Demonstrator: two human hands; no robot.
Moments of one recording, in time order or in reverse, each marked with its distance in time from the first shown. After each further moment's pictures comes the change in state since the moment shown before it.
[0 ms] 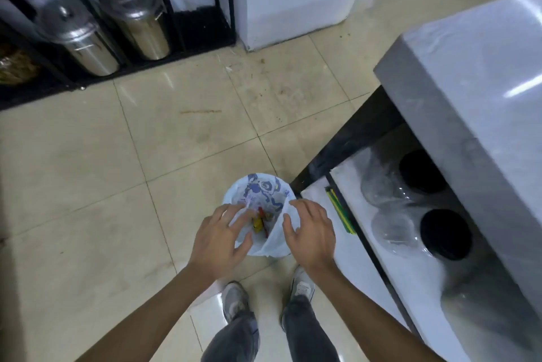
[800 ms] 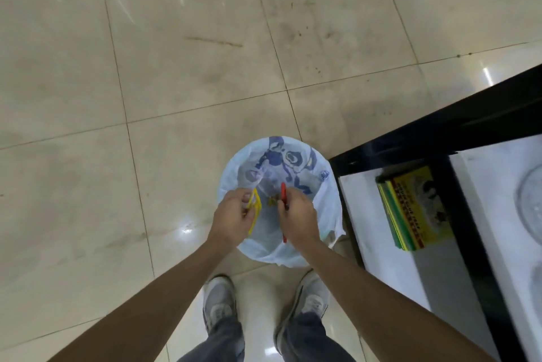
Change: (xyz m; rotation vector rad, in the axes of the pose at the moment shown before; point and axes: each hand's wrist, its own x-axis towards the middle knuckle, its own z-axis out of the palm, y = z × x) left_hand 0.079 -0.111 0.277 -0.710 -0.025 -0.613; right_hand 0.078 0.094 0.279 0.096 -0.395 0.094
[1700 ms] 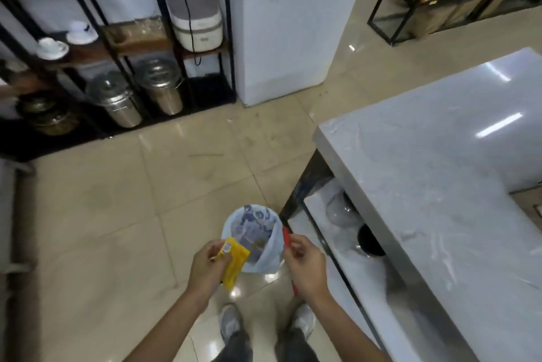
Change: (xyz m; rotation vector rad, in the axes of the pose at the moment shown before) left_hand -0.339 0.288 -0.223 -0.499 0.072 -0.059; right_hand -0.334 -0.180 -0.333 0.569 0.304 0.067
